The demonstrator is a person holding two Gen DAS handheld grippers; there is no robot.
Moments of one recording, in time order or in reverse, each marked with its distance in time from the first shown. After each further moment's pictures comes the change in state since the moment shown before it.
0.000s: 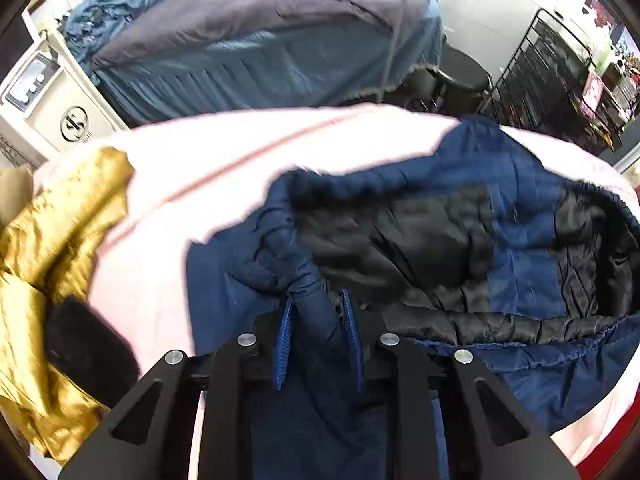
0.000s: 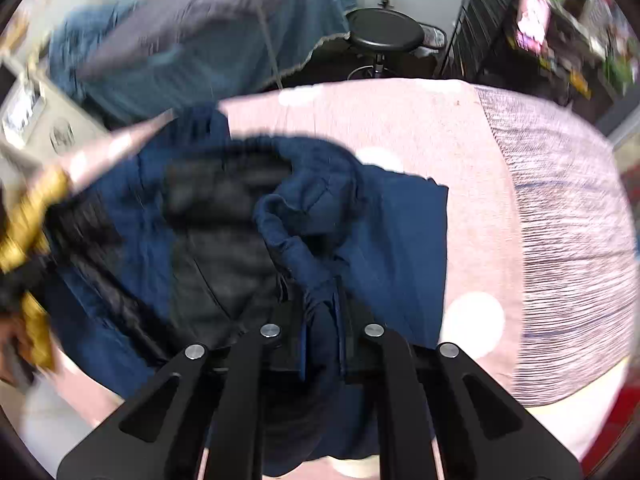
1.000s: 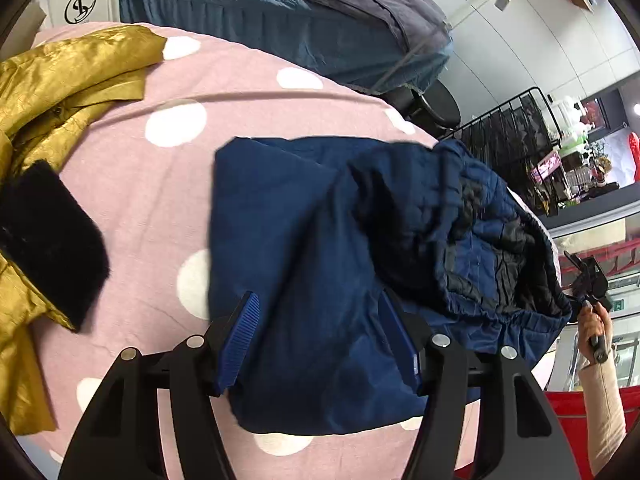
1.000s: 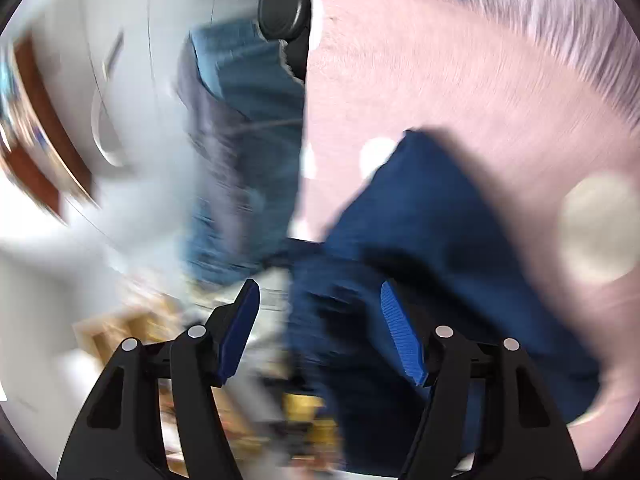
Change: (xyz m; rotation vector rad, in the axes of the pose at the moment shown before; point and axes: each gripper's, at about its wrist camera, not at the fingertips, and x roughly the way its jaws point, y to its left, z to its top) left arm -0.026 0.091 -0.073 -0.288 0.061 -0.366; right arm 0.050 -0.147 0.008 0.869 0.099 0.739
